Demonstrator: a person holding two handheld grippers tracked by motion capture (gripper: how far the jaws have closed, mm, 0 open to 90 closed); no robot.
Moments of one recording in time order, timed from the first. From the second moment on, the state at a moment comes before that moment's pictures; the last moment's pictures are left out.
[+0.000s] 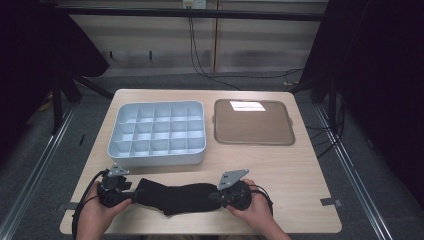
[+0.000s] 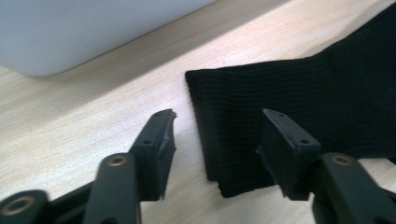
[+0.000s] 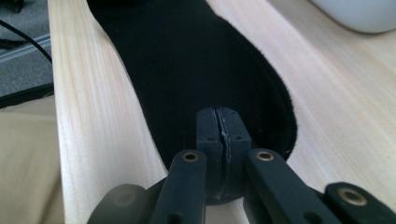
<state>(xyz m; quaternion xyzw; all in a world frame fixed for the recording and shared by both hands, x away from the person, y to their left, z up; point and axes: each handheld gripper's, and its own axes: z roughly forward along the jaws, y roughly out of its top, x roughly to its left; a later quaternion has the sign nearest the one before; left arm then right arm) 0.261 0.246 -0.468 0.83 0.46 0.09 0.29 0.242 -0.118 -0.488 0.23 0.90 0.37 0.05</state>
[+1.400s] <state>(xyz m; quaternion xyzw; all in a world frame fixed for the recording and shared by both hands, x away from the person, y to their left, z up) 0.276 0.233 -0.474 0.82 0.52 0.03 0.24 0.243 -0.117 -0.494 0.24 0.90 0.36 0.04</state>
